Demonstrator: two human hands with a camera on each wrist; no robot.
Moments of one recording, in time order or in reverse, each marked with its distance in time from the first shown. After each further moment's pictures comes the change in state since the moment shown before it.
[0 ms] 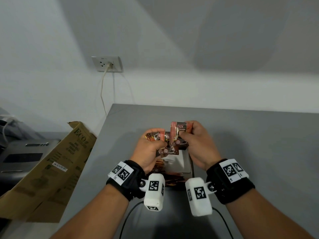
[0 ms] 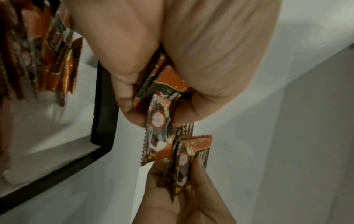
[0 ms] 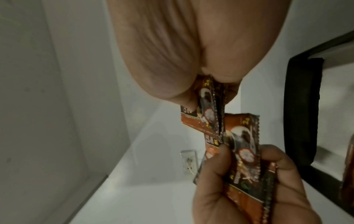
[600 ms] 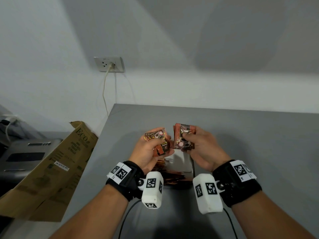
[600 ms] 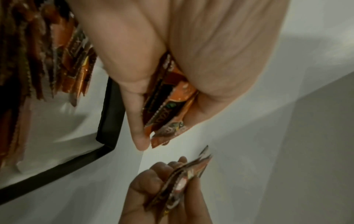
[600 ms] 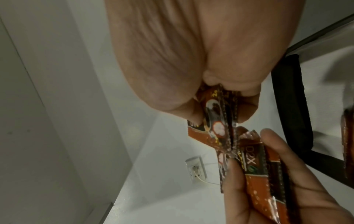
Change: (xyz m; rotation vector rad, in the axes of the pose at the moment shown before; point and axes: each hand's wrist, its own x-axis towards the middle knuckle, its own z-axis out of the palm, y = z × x) left_hand -0.005 0.001 -0.006 -0.178 -0.033 -0.046; right_hand -0.005 0.000 -0.010 0.234 -0.101 0.183
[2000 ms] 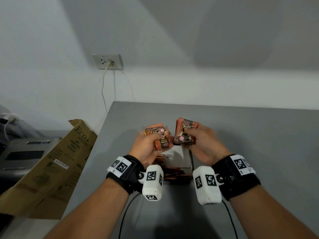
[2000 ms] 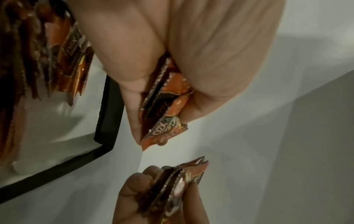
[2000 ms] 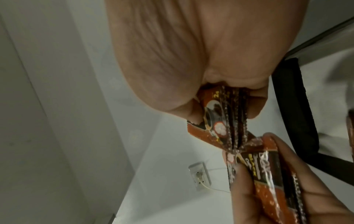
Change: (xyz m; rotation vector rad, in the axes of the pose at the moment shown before) left_hand 0.004 0.002 0.000 0.010 0.040 -0.022; right_hand -0.003 -0.003 0.000 0.017 0.064 0.002
